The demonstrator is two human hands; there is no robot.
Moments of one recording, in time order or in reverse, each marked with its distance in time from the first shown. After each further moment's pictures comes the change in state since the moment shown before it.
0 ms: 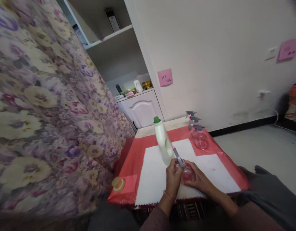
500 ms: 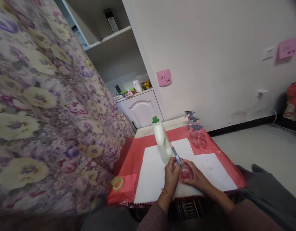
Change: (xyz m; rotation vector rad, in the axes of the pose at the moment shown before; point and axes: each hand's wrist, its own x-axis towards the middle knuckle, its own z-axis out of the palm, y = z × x) left_hand 0.003 -0.004 0.001 0.008 -0.002 0.021; right_hand 0.001 0.002 0.000 0.005 -0.008 0.005
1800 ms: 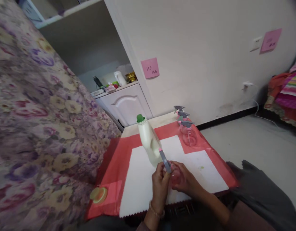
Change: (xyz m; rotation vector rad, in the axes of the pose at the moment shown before) left_hand 0.003 0.001 0.002 0.019 0.032 -0.093; right_hand 0.005 -0.003 0.001 0.054 0.036 0.036
